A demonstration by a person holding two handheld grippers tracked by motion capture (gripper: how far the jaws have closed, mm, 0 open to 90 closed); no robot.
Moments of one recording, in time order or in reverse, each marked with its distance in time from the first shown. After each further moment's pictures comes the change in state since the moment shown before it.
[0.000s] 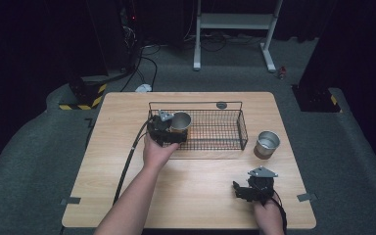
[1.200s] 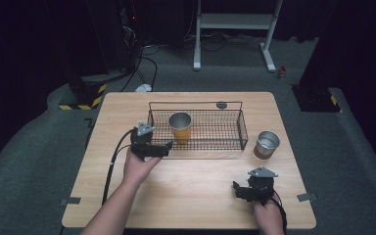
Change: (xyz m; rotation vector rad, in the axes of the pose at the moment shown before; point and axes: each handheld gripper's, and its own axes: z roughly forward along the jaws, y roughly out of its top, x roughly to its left) left arm 0.026 -0.041 -0.060 -0.041 -0.081 -0.002; right arm 0.000 0.000 0.000 0.000 0.000 0.001
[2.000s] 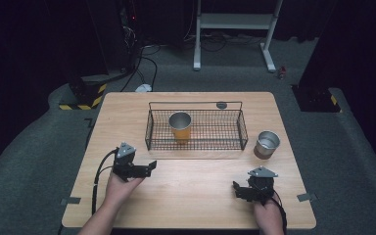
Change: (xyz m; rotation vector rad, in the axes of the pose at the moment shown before) left arm 0.025 -0.068 -0.038 0.041 -0.022 -0.020; right arm 0.000 0.000 0.000 0.000 0.000 0.000
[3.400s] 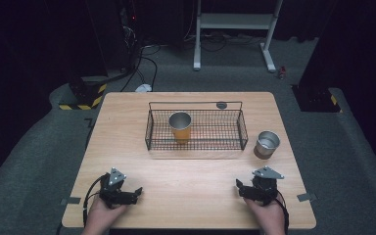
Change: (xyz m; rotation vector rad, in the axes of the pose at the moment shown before) left arm 0.011 -0.078 -0.022 0.143 0.090 0.087; right arm -0.006 0.000 -0.012 -0.066 -0.008 0.013
